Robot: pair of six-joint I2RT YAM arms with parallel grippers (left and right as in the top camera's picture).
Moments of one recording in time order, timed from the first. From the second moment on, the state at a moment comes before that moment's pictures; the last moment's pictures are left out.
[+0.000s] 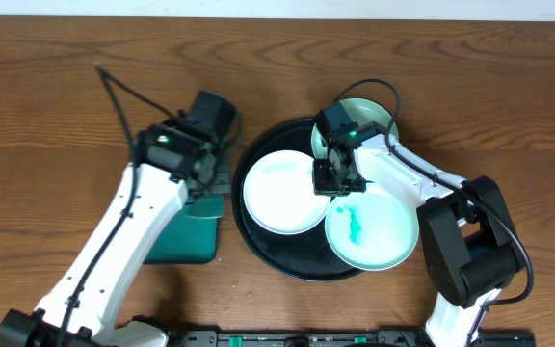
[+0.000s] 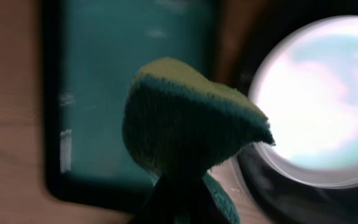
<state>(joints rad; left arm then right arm) -0.38 1.46 1.30 -1.22 -0.17 -0.47 0.48 1.95 1.25 -0.77 -0.12 0.48</state>
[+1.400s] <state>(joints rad) -0.16 1.63 1.27 -1.20 -0.25 -0.48 0.33 1.55 0.90 -0.44 -0.57 0.39</state>
